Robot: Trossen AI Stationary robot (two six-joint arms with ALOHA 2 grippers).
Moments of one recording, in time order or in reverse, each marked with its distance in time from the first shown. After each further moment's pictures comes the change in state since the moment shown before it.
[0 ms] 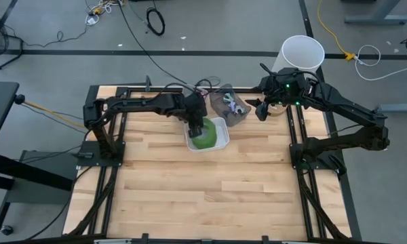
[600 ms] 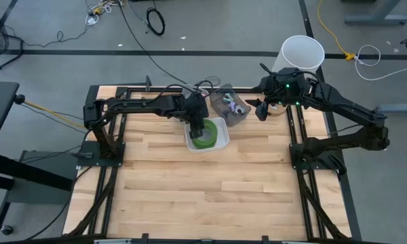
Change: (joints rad) left arm -0.013 0.000 0.000 0.032 -0.020 0.021; right arm 0.000 0.000 0.000 0.000 0.000 -0.001
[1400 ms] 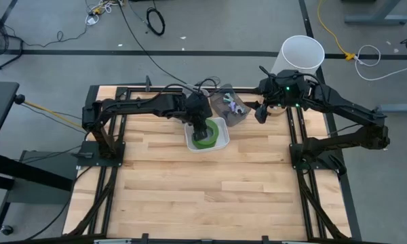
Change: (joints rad) left arm -0.071 -0.016 0.161 -0.133 0.014 -0.144; right arm 0.042 0.000 0.000 0.027 0.000 -0.003
